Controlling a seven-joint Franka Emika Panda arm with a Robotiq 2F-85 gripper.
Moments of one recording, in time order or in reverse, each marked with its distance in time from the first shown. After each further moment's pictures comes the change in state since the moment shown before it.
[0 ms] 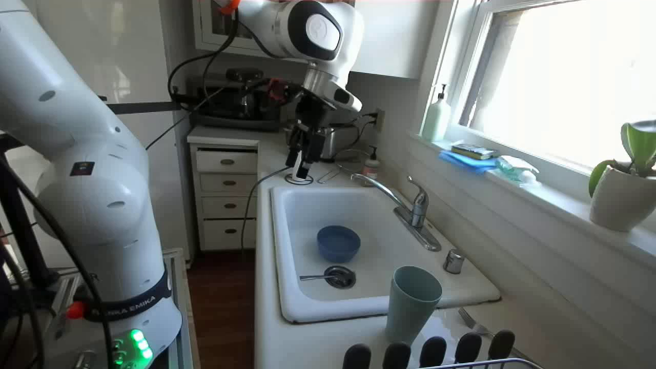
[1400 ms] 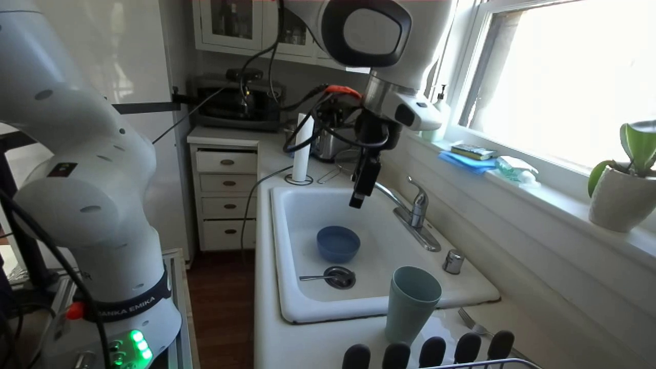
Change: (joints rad) arm -0.179 0.036 -0.291 0.030 0.078 0.223 0.013
